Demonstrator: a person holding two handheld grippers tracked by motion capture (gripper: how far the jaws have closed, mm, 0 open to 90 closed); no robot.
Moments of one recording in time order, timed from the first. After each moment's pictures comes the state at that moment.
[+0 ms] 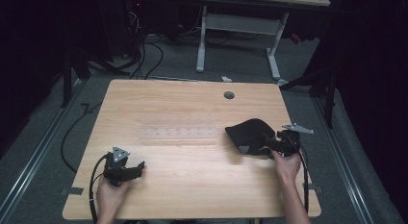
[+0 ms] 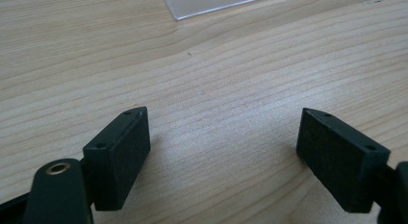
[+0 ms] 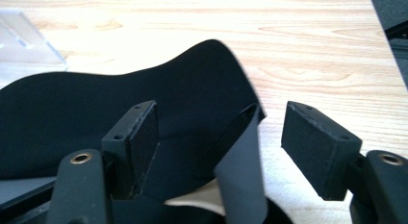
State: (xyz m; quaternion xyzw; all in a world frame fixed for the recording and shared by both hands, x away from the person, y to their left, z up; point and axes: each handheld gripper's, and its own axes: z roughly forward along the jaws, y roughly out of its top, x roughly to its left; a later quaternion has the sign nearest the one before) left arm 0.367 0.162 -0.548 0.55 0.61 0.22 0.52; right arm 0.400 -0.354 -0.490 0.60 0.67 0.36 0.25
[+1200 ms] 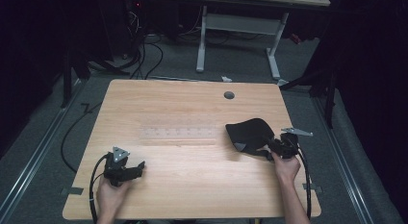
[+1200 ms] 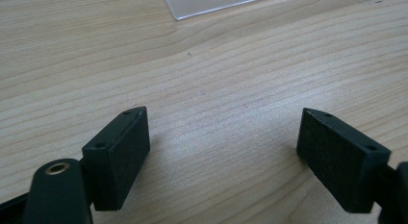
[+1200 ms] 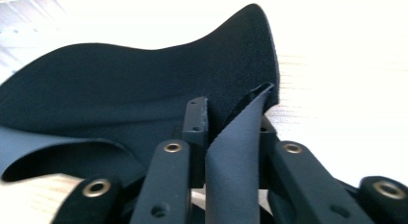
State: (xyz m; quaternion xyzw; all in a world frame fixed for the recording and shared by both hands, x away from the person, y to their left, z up) left arm 0.367 0.162 -0.549 0.55 0.61 0.22 0.52; right arm 0.402 -0.364 -0.514 0.58 0.68 0.41 0.17
